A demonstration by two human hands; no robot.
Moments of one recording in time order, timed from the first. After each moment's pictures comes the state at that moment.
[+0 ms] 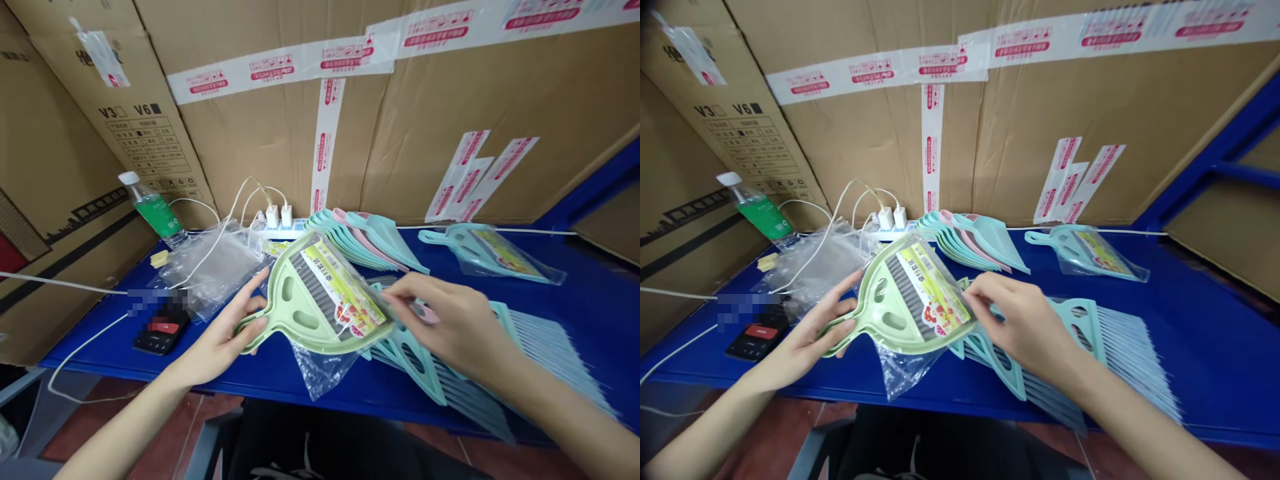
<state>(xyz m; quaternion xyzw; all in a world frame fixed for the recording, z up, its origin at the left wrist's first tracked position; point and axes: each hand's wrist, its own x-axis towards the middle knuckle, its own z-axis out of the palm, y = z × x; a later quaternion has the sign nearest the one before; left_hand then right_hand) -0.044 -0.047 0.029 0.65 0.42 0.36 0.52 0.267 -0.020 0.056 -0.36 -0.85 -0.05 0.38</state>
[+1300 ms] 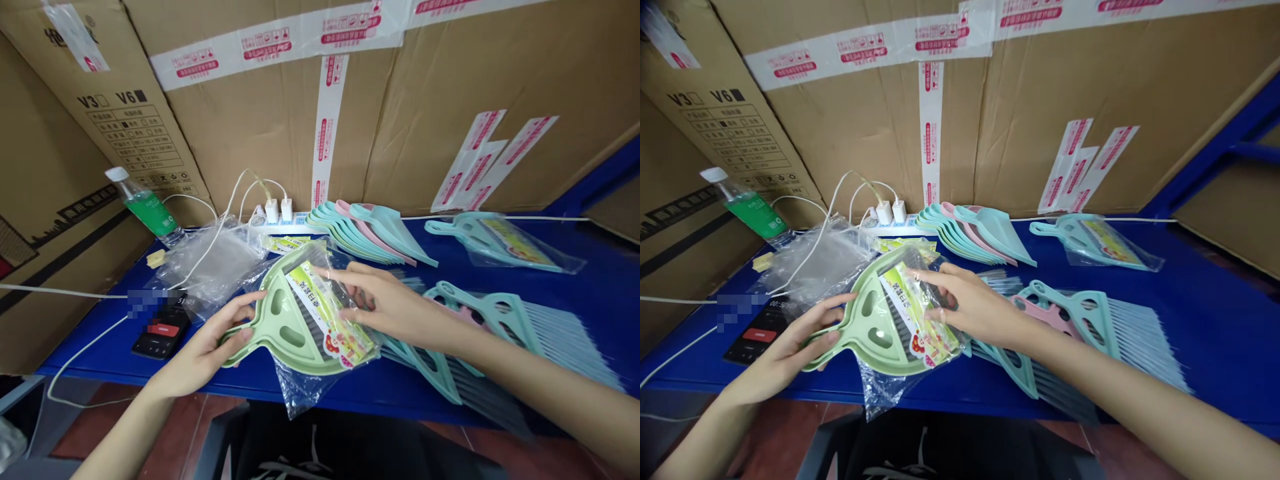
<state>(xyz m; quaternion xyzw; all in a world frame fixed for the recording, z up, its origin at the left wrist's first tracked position) -0.069 -0.049 0.032 0.69 0.48 0.30 0.45 0.225 0.010 0.045 -0.42 -0.81 0.34 0.22</state>
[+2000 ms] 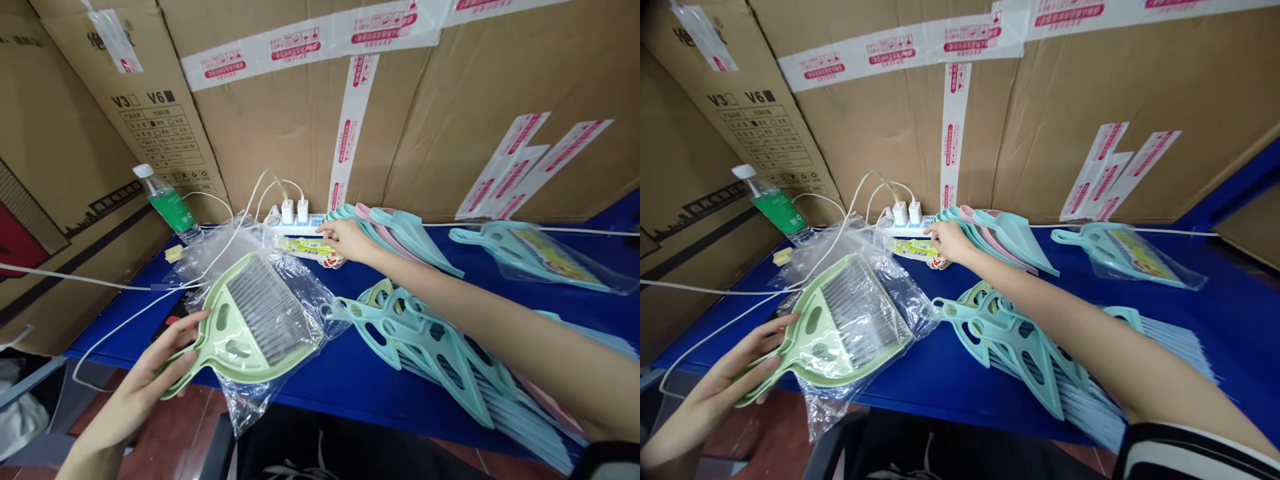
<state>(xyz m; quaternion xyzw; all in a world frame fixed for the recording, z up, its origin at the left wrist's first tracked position) -0.122 -0.109 0.028 0.54 0.65 0.39 0.36 0.165 0.134 0.034 -0.47 -0.84 0.17 0.20</state>
